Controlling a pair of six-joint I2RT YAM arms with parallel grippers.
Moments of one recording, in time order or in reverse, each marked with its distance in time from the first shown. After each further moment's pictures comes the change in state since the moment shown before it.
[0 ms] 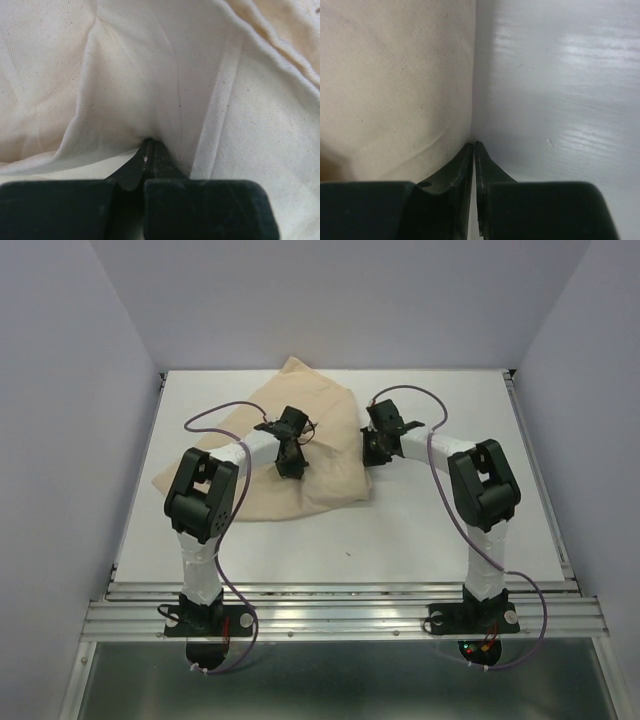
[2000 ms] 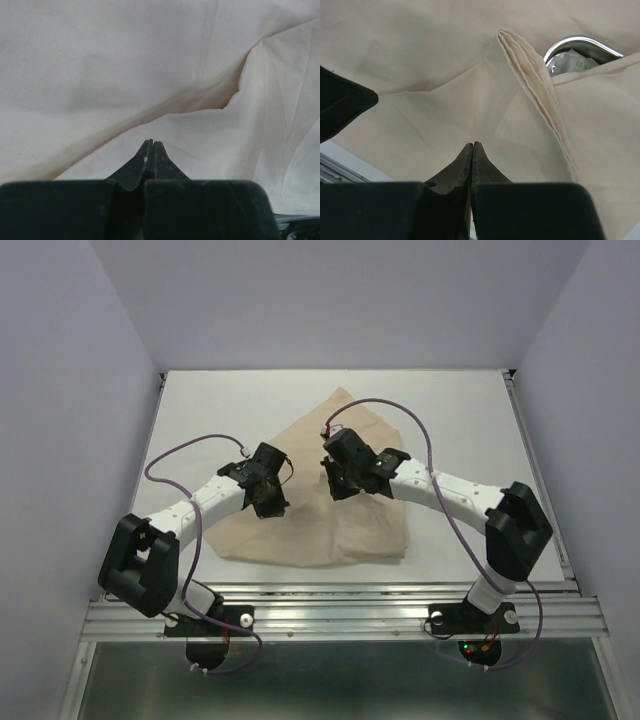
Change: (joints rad) left arm -0.061 -0.550 -0.462 -0.100 0.008 -0.020; right arm 0.401 -0.442 -0.149 -0.183 0.236 0.031
